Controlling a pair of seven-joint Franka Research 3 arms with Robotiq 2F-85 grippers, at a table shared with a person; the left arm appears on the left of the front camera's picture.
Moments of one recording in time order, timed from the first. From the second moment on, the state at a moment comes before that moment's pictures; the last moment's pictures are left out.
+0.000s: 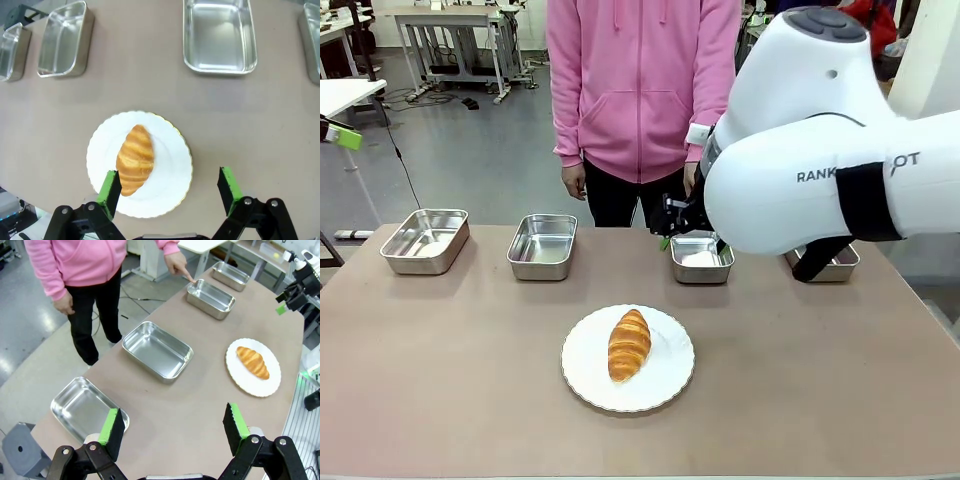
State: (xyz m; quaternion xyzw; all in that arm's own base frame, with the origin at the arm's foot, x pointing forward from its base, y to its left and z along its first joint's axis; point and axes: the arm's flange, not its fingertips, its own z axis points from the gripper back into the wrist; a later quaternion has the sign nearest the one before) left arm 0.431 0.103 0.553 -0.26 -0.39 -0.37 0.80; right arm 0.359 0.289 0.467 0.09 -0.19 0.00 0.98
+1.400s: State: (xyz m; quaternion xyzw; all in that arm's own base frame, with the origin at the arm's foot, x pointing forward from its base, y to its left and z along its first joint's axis) left arm 0.431 0.103 0.553 -0.26 -0.39 -0.37 0.80; right arm 0.369 0.395 0.322 0.06 -0.05 -0.06 1.00
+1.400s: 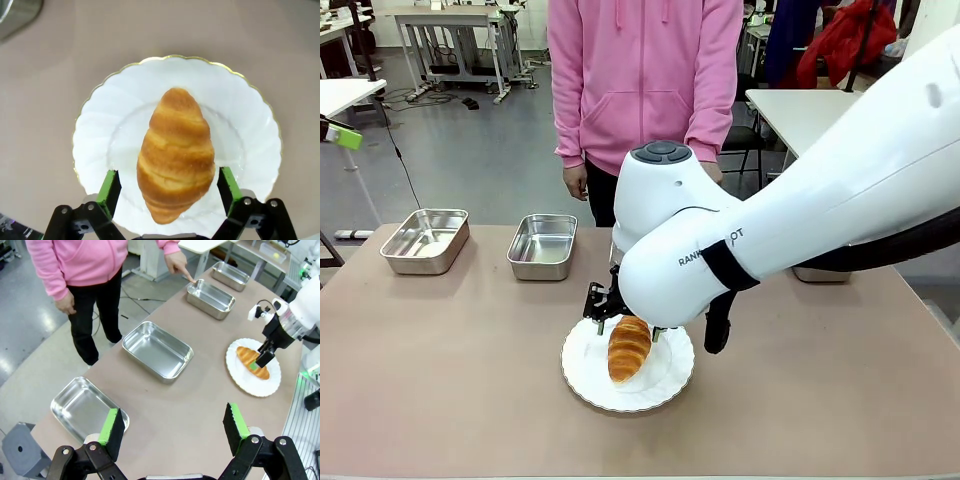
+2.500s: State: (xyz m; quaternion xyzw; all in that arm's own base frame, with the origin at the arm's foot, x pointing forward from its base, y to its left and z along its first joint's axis) left arm 0.431 0.103 0.553 -0.26 -0.39 -0.37 0.80; right arm 0.376 0.402 0.301 0.02 -0.03 -0.09 1.00
